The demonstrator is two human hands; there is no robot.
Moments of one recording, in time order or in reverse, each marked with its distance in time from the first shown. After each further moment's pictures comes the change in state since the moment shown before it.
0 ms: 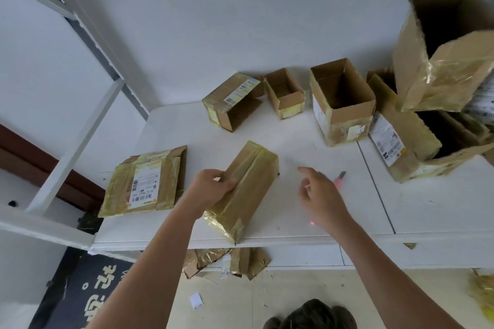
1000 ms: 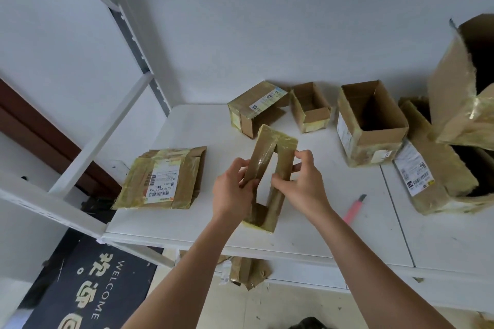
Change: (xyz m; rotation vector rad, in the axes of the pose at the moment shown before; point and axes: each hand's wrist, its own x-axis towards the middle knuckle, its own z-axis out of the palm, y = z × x) left_hand -0.006 -0.004 0.019 -0.215 0.371 0.325; right_hand 0.037 -0.091 0.008 0.446 0.021 0.025
